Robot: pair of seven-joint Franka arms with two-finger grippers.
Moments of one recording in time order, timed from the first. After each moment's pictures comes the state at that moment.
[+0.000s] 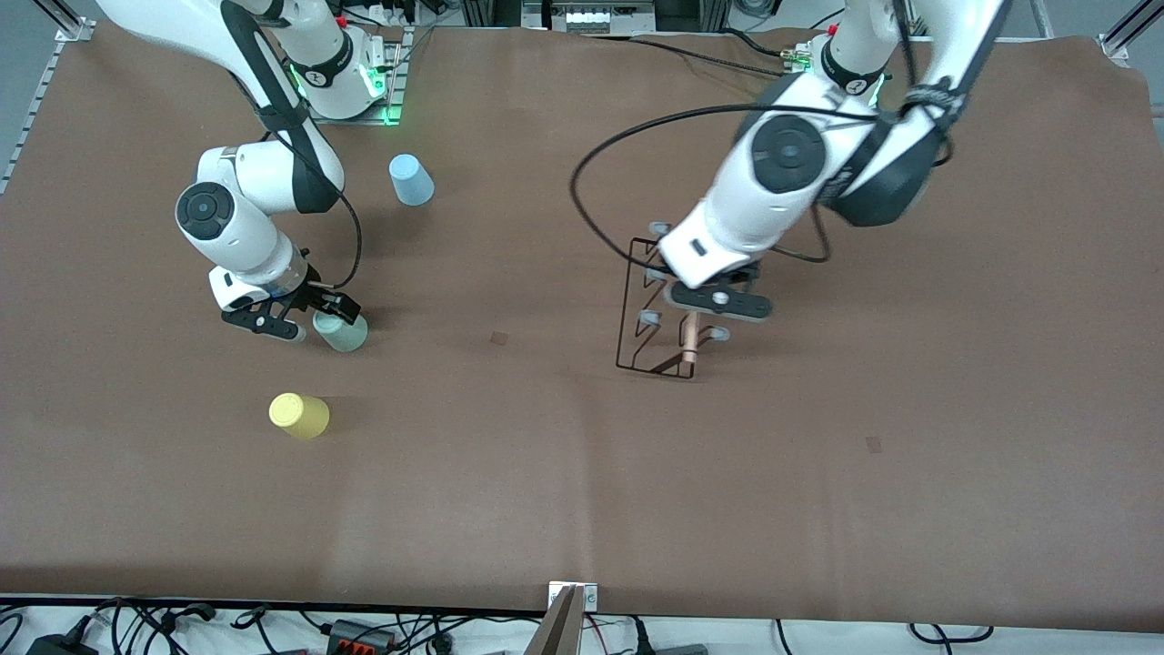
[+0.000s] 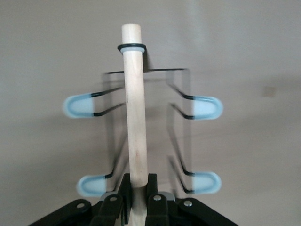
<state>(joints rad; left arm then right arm) -0.20 0.41 -0.48 -1.60 0.05 1.94 -0.55 0.20 0.27 -0.05 -2.29 0.00 2.59 0.41</state>
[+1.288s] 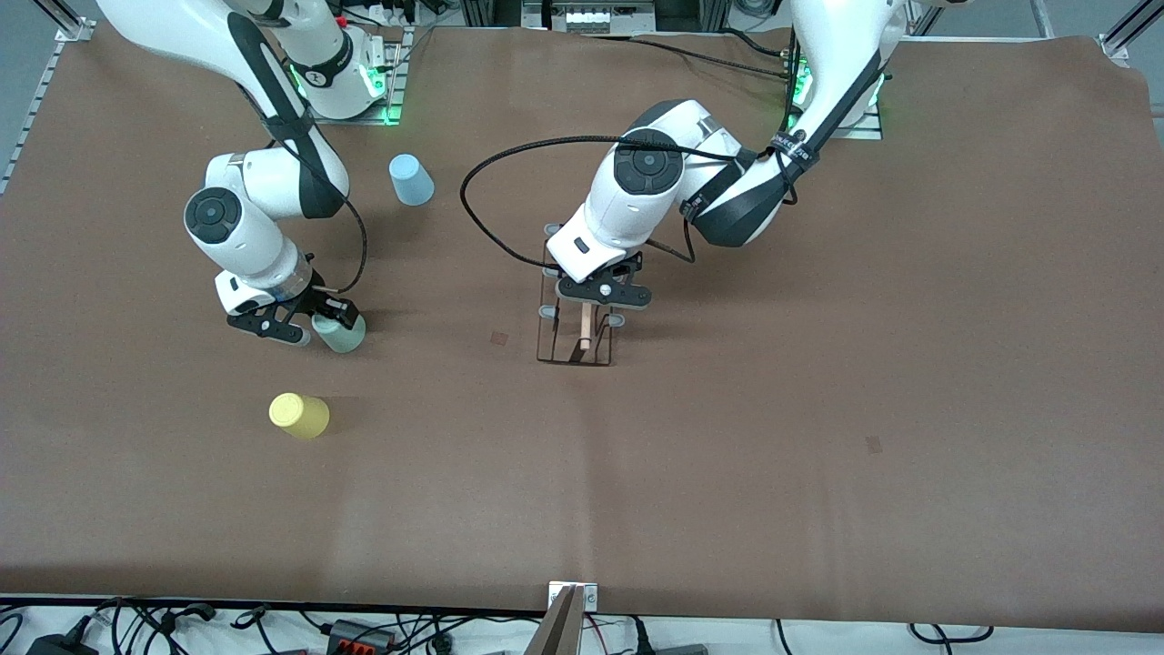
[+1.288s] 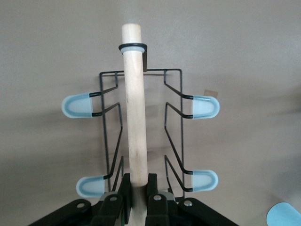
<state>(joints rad) -0.35 0.57 -0.48 -1.53 0.05 2.12 -0.73 0.20 0.29 -0.05 -2.29 0.00 2.64 0.41</state>
